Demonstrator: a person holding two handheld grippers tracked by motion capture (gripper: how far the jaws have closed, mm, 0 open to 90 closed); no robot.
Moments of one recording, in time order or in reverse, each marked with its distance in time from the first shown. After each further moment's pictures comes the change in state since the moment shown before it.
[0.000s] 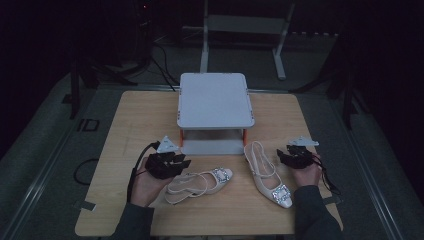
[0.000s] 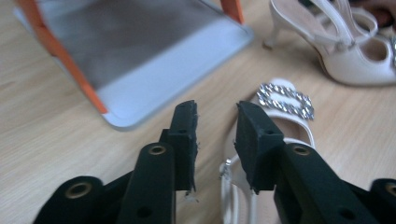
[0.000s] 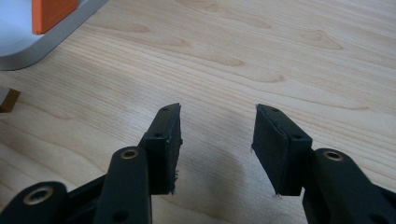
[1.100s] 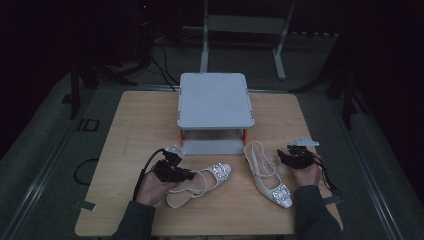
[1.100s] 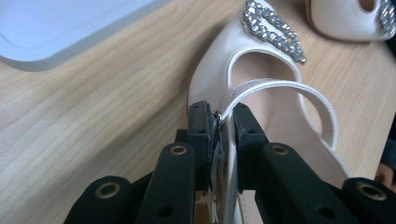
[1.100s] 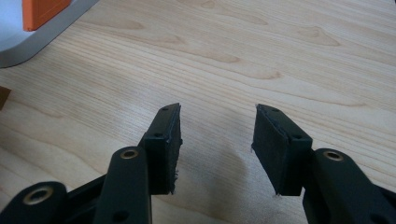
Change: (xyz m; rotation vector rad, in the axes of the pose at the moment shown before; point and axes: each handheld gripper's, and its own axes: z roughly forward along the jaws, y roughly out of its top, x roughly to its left) left arm 0.019 -0.020 0.038 0.141 -0.238 -0.153; right arm -0.002 -0.002 0.001 0.002 -0.007 0.003
